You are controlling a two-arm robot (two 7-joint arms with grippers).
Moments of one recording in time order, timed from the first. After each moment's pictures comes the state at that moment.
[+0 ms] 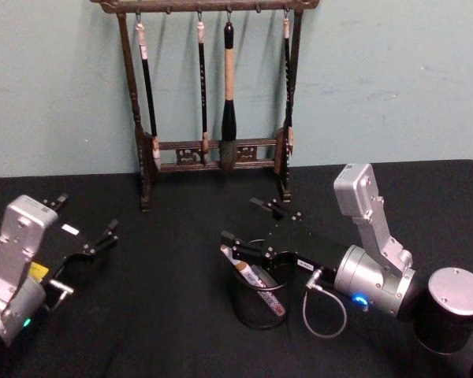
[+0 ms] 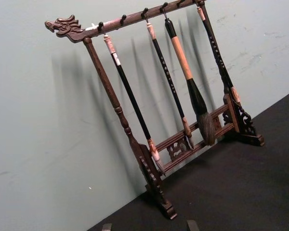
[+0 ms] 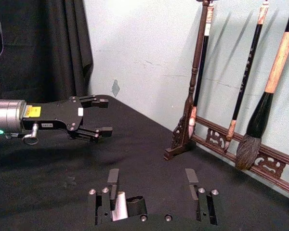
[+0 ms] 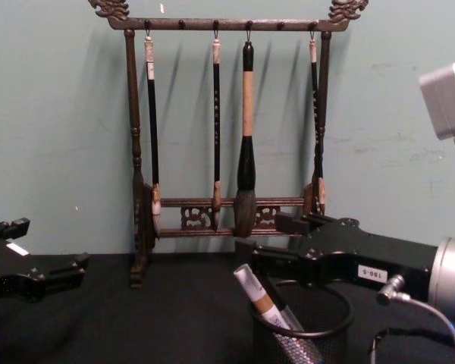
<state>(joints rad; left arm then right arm) -0.20 0.60 0.45 -1.41 -0.25 -0.12 0.03 0.36 0.36 -0.51 -1.33 0.39 -0.08 0.56</state>
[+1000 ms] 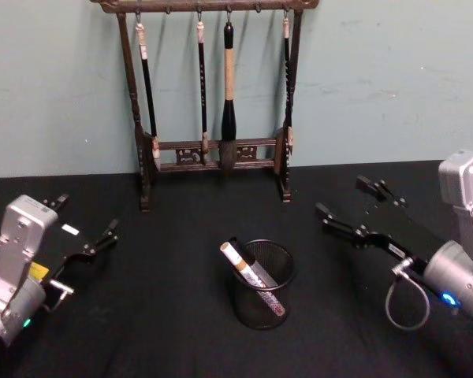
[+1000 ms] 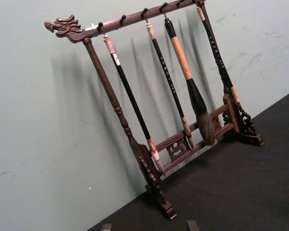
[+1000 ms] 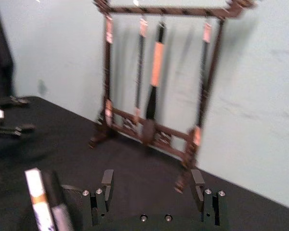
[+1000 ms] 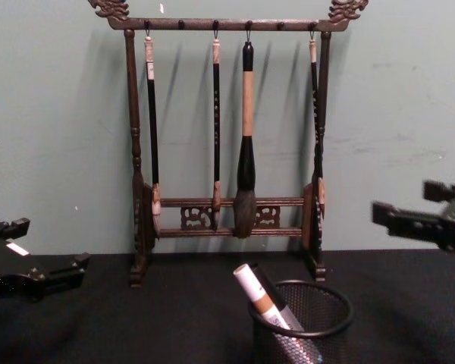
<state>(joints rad) -0.20 0.60 0.45 -1.41 -0.25 -0.12 0.03 0.17 0.49 -0.31 -1.57 0.41 0.01 0.36</state>
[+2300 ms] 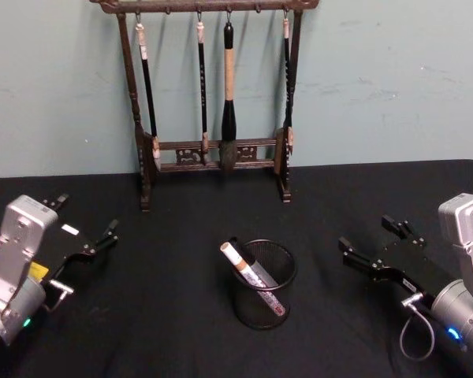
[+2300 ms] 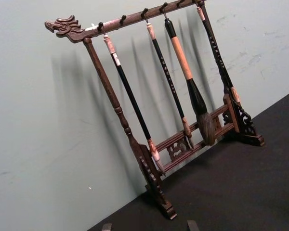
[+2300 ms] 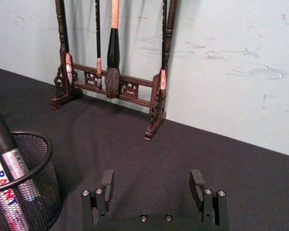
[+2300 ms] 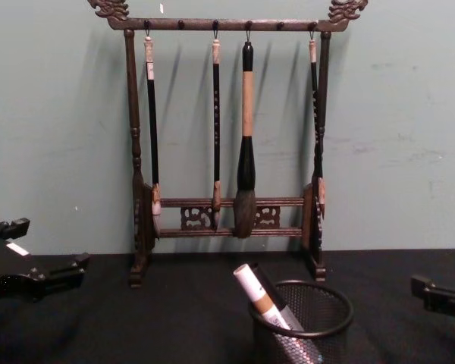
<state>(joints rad) -0.20 0.60 0.45 -1.41 -0.25 -0.12 0.03 0.08 0.44 -0.25 -1.49 0.31 0.00 0.27</state>
